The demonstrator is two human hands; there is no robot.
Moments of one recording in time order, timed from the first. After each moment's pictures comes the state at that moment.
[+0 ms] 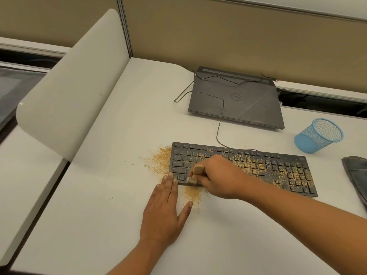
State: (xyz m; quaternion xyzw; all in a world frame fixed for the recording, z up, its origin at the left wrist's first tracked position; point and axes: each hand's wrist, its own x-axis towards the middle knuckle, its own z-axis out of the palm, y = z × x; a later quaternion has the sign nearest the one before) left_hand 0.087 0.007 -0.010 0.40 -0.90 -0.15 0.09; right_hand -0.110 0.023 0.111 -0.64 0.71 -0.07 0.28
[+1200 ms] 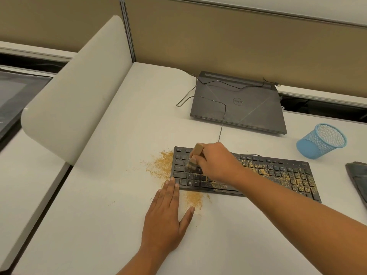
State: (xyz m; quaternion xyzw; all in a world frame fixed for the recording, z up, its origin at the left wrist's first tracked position) left_hand 0.086 0.008 -0.013 0.40 -0.90 -0.15 0.09; right_hand -0.116 -0.017 0.111 -0.55 0.78 -0.15 0.25
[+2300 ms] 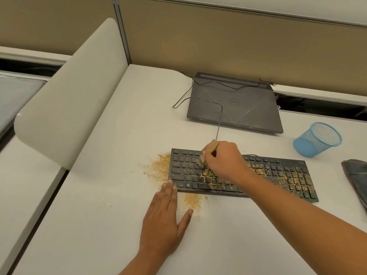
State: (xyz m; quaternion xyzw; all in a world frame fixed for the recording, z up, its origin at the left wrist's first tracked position) left_hand 0.087 0.008 -0.009 0.40 -0.90 -0.15 0.08; right_hand -0.134 -0.003 0.110 -0.46 0.82 -0.24 0.23
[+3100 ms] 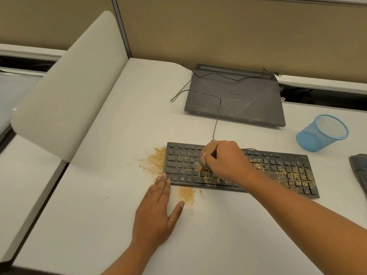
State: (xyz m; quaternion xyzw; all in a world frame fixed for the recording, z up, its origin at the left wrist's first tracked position) left_hand 0.085 0.008 -0.006 0.42 -0.89 -0.15 0.10; right_hand -0.152 0.019 0.109 -0.52 0.79 -0.21 0.25
